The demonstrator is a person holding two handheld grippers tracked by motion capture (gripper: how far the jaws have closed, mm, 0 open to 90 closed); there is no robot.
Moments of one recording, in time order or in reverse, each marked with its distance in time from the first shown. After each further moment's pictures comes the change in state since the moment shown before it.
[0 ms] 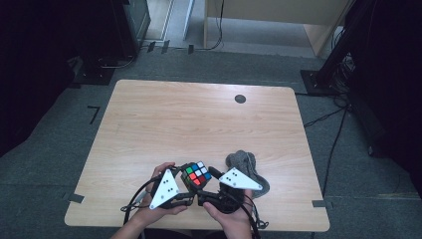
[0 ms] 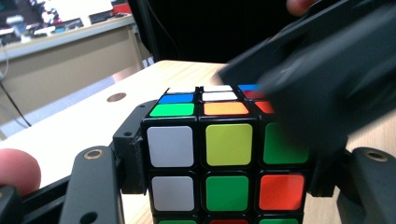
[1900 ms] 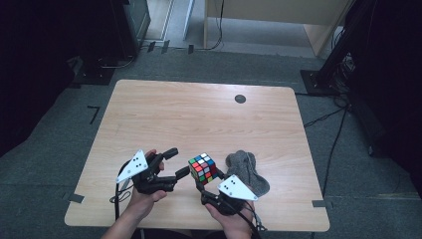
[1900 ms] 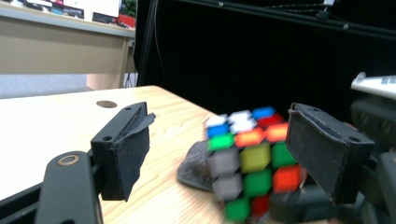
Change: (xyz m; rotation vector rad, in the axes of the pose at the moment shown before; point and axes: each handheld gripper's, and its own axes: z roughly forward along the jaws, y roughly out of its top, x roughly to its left) left arm 0.052 0.002 -0.023 -0.158 -0.079 -0.375; right arm -0.013 -0.029 0.007 -0.047 -0.131 -0.187
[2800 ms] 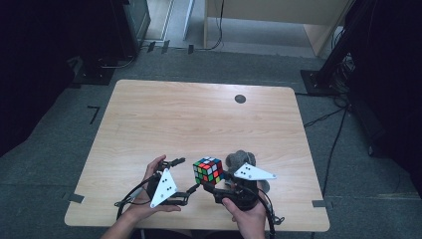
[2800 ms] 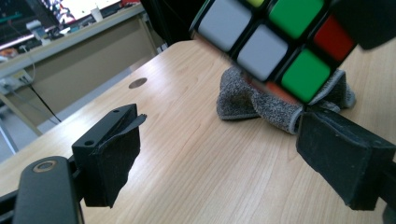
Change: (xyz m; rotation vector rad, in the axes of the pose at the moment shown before) left arm -0.036 -0.034 0.024 0.228 0.130 0.553; right arm -0.033 0.027 -0.017 0.178 0.246 0.210
